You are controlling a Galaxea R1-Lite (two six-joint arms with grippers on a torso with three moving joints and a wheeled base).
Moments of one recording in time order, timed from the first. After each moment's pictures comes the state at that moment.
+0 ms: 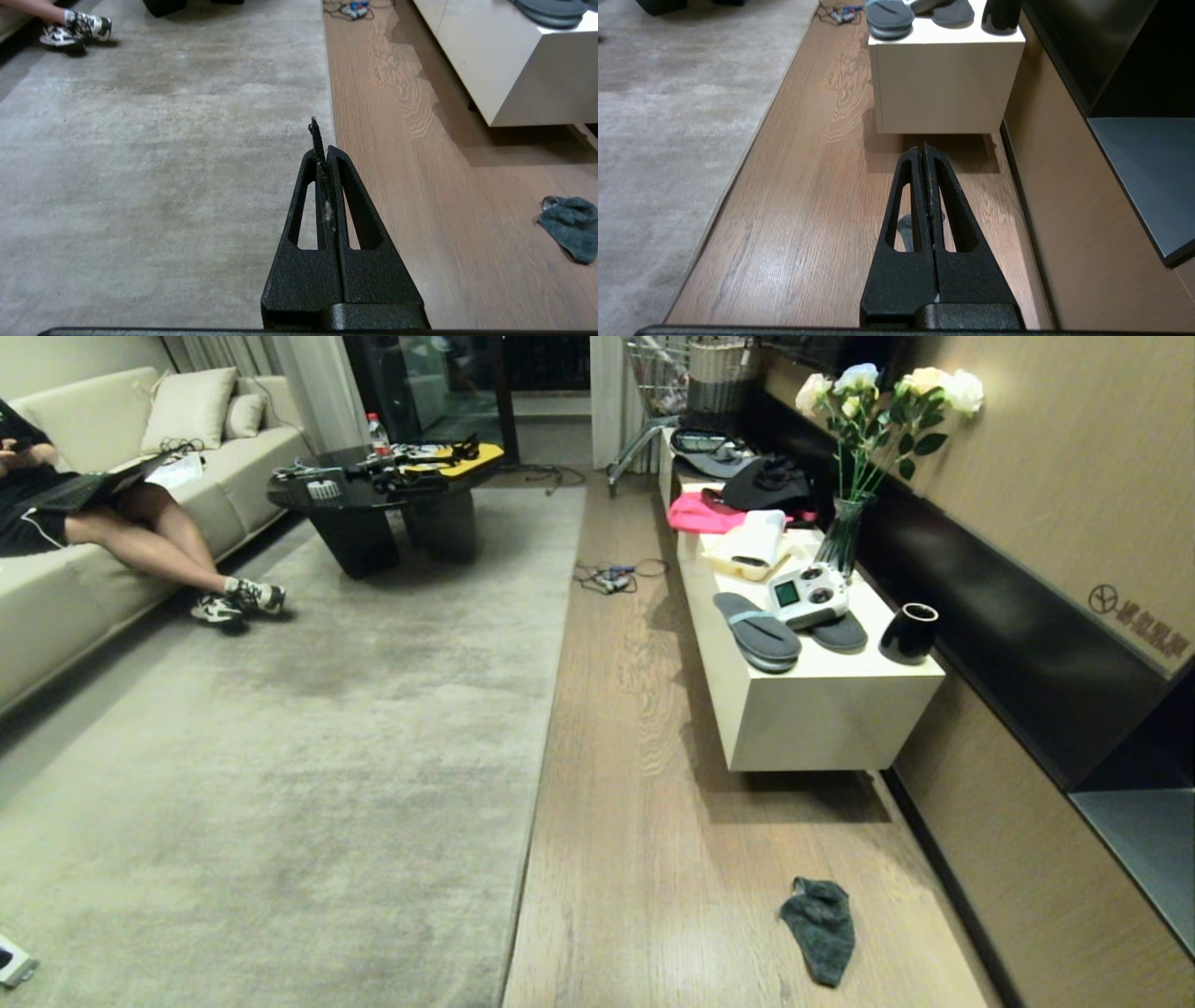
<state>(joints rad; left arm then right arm) 0.00 0.00 0.00 0.00 -0.01 0.02 0.01 0.00 0.00 -0.01 0.01 0.00</state>
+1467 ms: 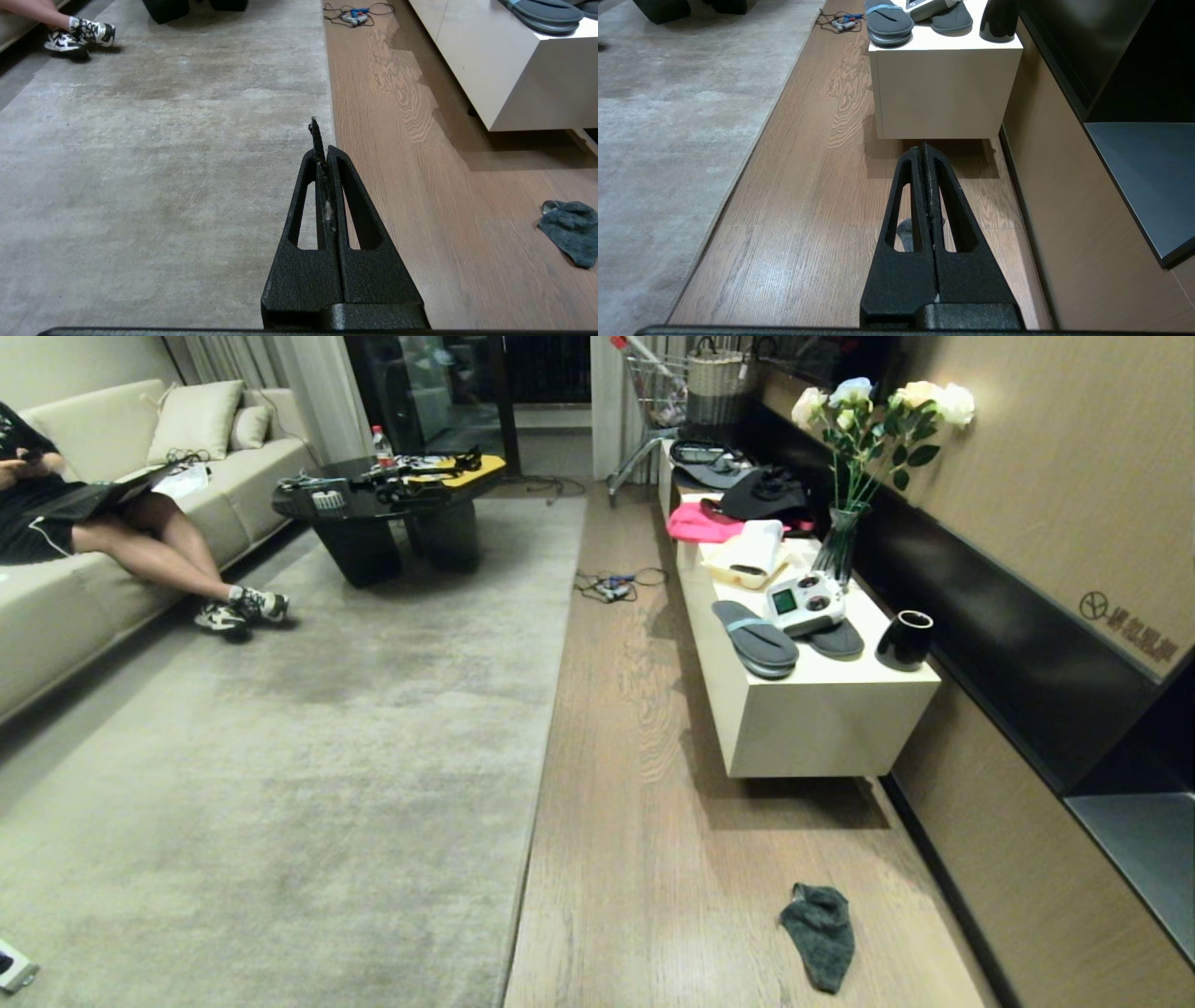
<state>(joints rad) 0.00 0.00 0.00 0.00 -0.01 0.02 0.01 0.00 0.00 -0.01 0.01 0.00</state>
